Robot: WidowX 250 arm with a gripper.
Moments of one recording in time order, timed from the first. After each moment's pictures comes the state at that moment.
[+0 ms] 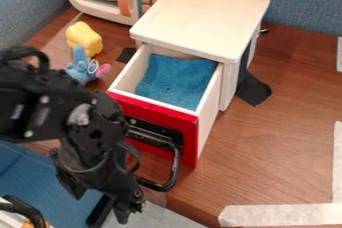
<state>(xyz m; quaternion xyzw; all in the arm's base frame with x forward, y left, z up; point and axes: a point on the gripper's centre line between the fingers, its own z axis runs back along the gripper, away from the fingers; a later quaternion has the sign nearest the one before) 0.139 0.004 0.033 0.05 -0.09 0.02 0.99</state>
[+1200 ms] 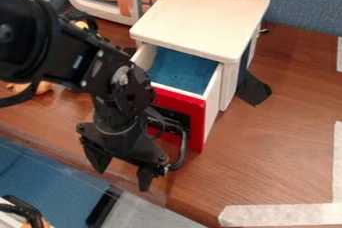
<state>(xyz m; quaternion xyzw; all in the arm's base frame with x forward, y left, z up) 0.184 0.007 0.031 0.05 -0.09 0.05 0.99</state>
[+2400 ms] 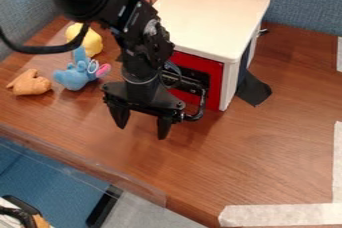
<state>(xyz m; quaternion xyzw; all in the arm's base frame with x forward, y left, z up) 0.254 0.028 0.027 0.06 -0.10 0.10 0.99</state>
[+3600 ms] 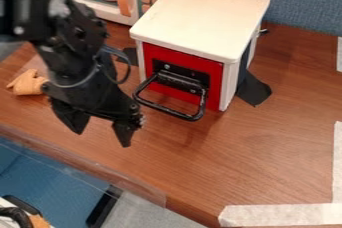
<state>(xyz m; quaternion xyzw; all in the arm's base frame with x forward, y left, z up) 0.182 0.033 0.089 0.02 -0.15 0.08 0.98</state>
